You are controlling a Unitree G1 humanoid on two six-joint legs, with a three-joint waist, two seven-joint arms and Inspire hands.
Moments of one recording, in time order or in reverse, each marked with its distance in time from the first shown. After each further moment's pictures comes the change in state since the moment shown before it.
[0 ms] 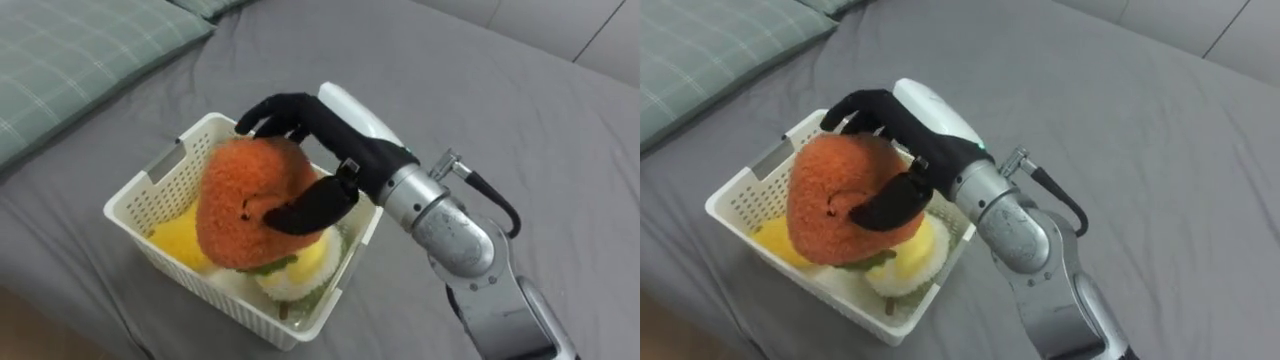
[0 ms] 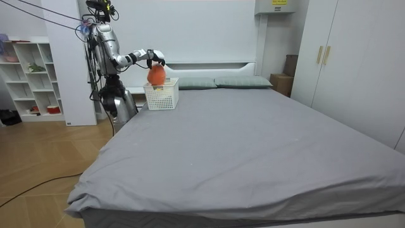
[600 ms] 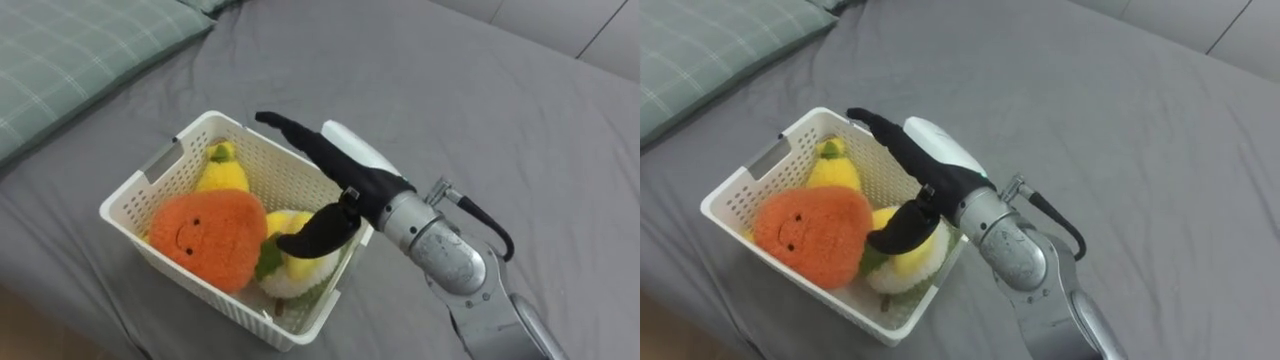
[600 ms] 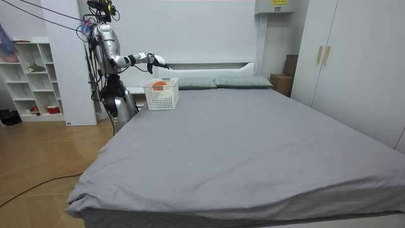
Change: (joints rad) left arm -0.001 0.004 0.001 -0.004 0.030 0.003 0.012; right arm 0.069 -0.020 0.002 0.041 -0.002 0.003 -0.010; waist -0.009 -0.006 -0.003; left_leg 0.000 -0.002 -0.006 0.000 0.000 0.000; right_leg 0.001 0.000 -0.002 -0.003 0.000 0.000
